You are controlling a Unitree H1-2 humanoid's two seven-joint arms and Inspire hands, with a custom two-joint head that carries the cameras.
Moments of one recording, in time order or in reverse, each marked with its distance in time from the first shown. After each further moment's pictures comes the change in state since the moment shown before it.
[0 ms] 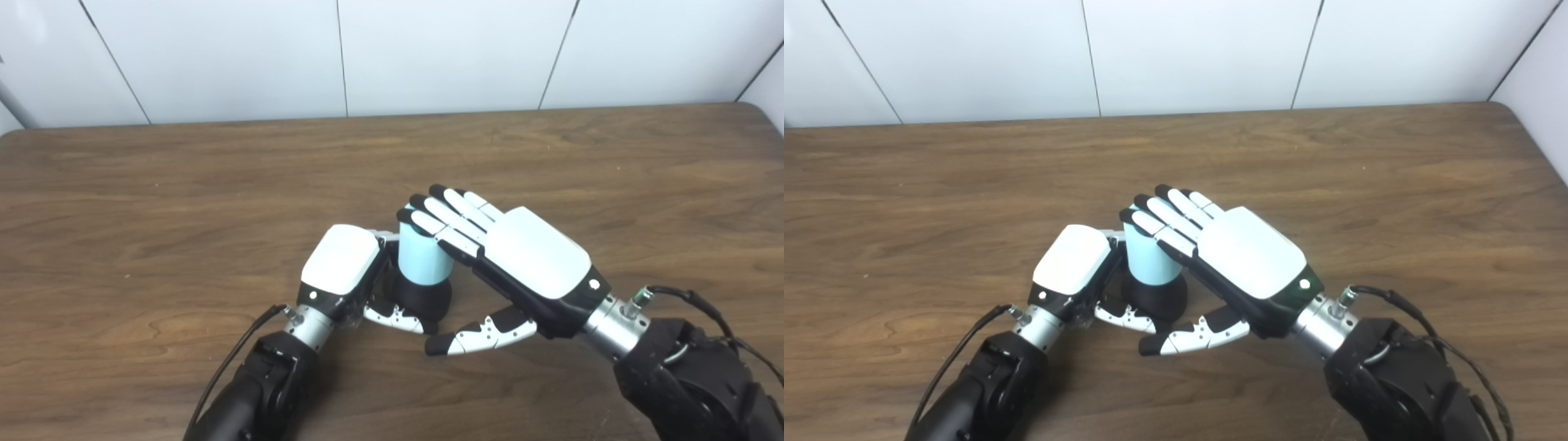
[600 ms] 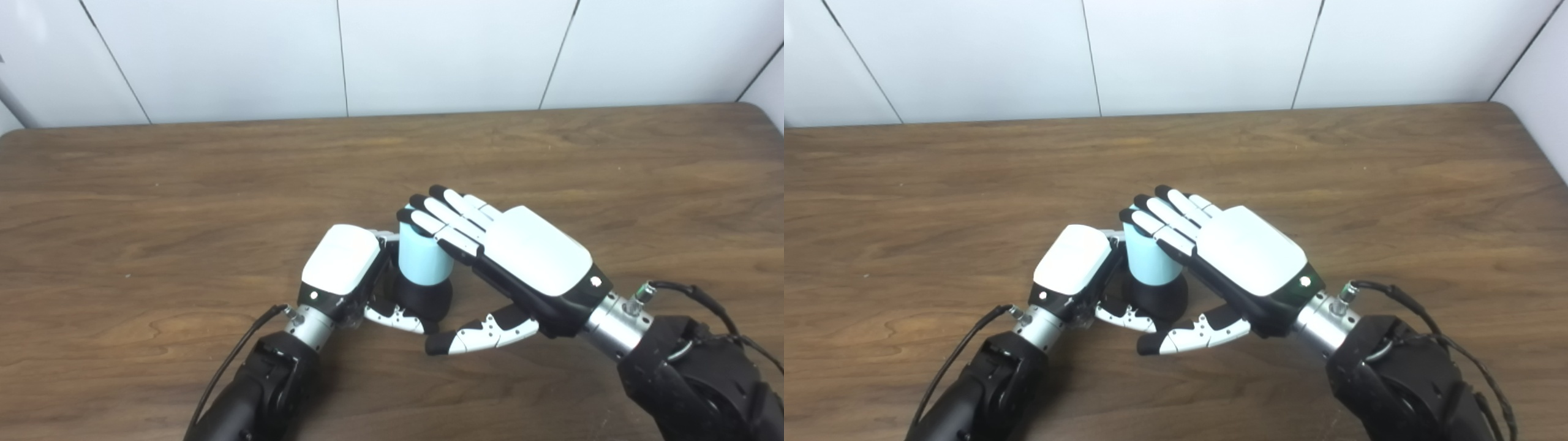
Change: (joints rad) left arm 0.000 0.000 -0.002 -0.002 0.001 0.003 0.000; right arm -0.032 0.002 -0.012 -0.057 0.010 0.048 0.114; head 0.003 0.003
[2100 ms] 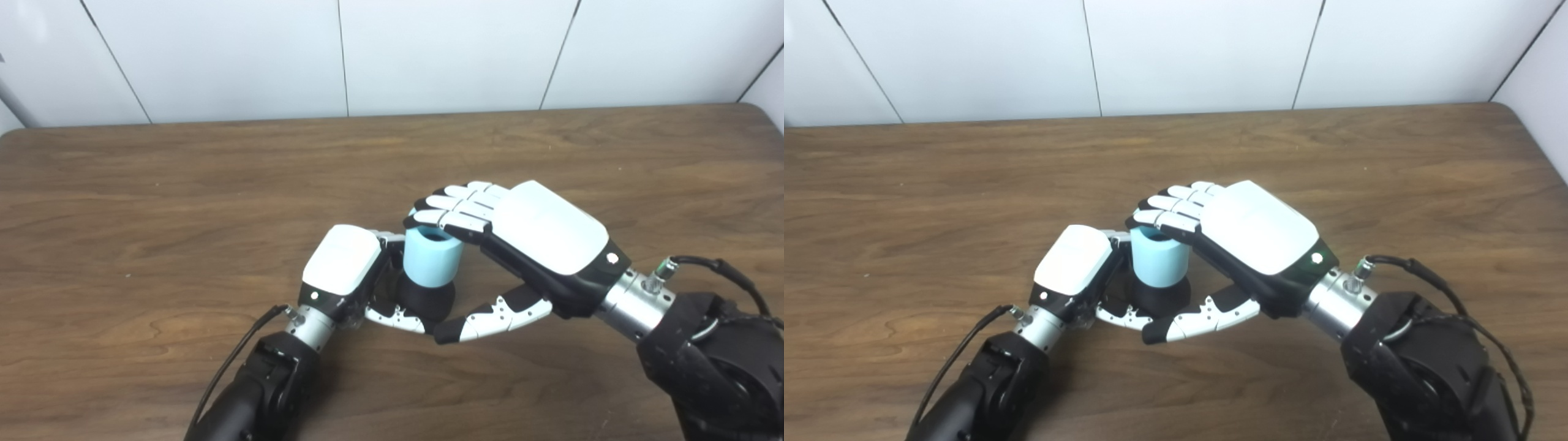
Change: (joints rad) left arm 0.000 -0.001 -0.002 -0.003 0.003 0.001 -0.003; right arm -0.080 0.010 -0.065 -0.063 0.011 0.026 0.114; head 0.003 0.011
